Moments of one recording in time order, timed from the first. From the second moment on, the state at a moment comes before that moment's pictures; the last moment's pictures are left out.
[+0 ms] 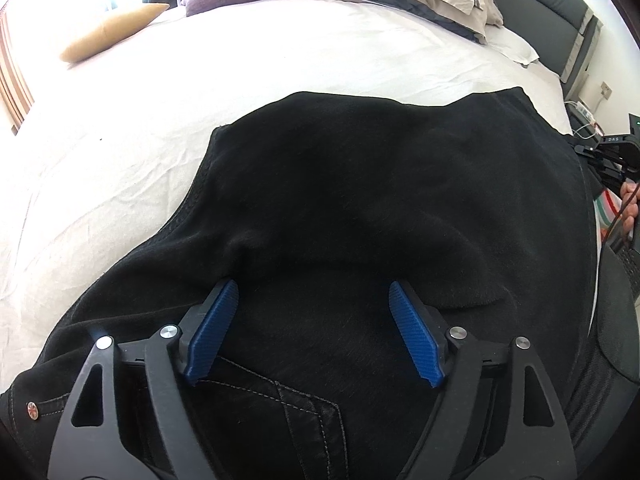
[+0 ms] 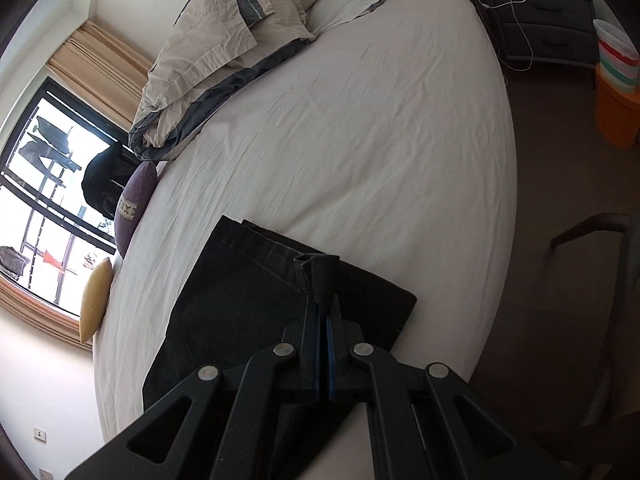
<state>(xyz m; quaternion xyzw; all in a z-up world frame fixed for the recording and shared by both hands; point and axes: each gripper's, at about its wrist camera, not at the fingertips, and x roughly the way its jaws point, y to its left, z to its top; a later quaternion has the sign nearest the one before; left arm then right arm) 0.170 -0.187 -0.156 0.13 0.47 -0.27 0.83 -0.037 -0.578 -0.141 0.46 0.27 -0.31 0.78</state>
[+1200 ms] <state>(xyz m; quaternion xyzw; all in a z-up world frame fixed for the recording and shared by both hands) 0.173 -0.210 -0.161 0.14 0.47 -0.26 0.83 -0.059 -0.570 -0.090 0.38 0.30 -0.41 0.77</state>
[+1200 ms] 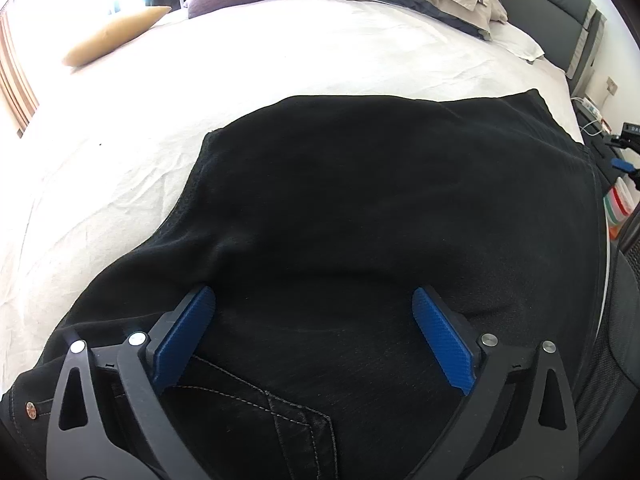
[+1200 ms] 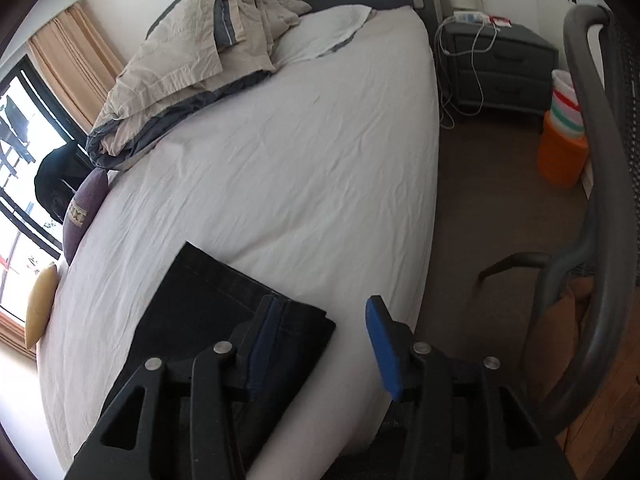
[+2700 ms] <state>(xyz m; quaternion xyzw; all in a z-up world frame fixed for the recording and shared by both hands) 0.237 -0.192 -0.128 0.04 0.47 -0.25 0.85 0.142 -0.413 -0.124 0.36 0.47 0.01 0.80</state>
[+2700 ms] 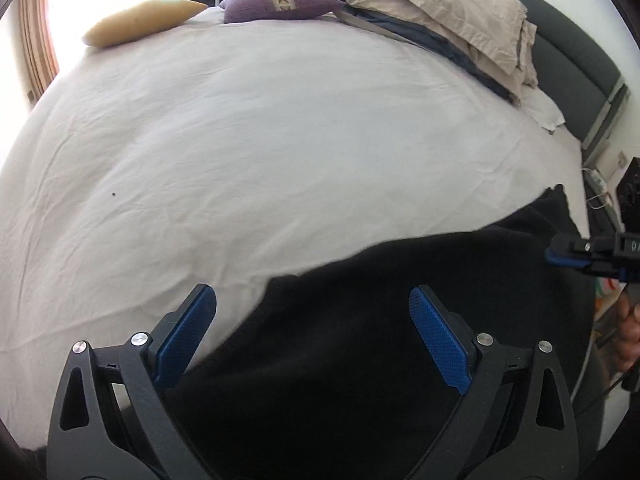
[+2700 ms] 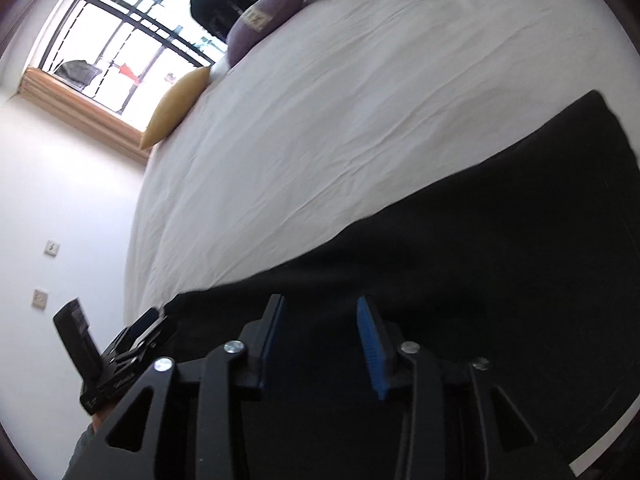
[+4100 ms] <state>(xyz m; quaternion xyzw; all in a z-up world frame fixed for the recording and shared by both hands) 0.087 -0.172 -0.128 0.06 0.50 -0.30 0.81 -0.002 -0.550 -0.151 0.54 0.38 -0.25 0.71</state>
